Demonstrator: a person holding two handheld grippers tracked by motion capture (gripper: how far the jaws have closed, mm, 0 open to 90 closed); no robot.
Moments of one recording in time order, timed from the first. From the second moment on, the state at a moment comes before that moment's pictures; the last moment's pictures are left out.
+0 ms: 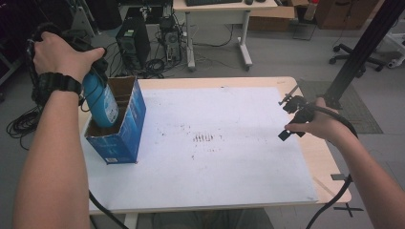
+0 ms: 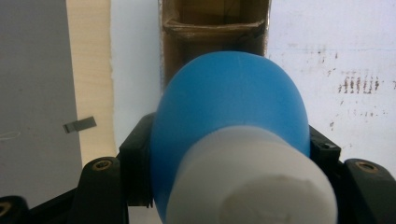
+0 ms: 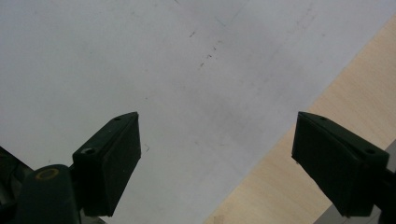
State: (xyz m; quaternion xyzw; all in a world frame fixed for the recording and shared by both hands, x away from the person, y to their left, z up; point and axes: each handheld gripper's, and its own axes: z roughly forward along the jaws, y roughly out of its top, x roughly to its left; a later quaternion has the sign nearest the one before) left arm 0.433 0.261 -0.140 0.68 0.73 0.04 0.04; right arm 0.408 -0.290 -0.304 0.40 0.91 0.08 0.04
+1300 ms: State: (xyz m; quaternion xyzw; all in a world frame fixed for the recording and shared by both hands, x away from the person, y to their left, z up) left arm 0.441 0.259 -0.181 0.69 0.73 0.02 0.03; right arm 0.406 -0.292 -0.307 0.40 0.91 0.08 0.04
